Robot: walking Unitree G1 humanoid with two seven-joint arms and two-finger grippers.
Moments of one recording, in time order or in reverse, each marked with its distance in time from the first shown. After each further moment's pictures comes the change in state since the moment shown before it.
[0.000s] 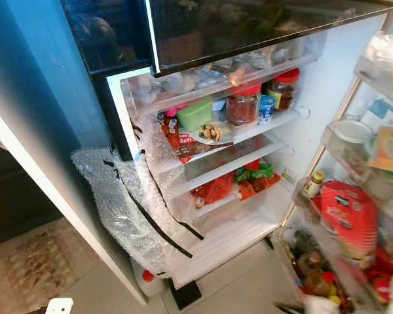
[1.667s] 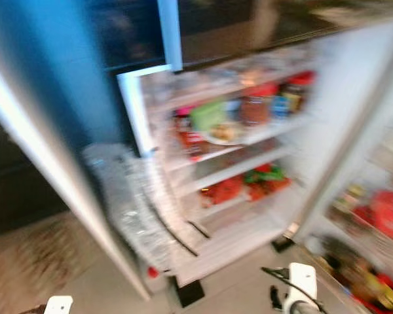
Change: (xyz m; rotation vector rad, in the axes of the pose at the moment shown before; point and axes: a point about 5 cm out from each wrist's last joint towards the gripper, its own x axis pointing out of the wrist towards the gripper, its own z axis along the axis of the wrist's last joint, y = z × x) left arm -0.001 0.004 -0.002 0.010 0.005 0.008; right arm 0.006 0.026 0.053 0.111 -0.086 0.108
